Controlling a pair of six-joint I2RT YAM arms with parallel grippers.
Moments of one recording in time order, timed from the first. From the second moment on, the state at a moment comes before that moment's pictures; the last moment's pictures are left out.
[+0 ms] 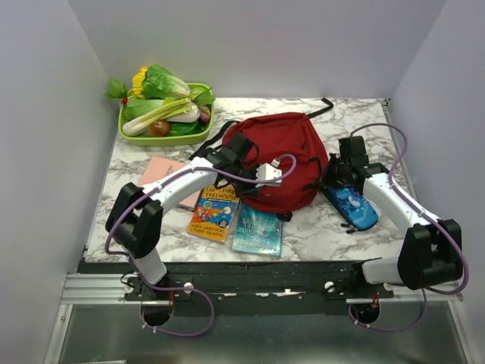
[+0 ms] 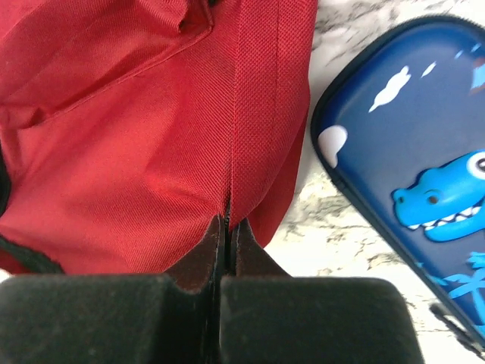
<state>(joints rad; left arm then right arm) -0.70 1.70 1.31 -0.63 0.60 0.80 0.19 1.34 0.90 -0.47 -0.10 0.60</state>
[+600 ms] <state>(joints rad) -0.56 1.56 1.10 -0.52 0.39 0.88 0.19 1.48 1.07 -0.45 0.03 0.49</state>
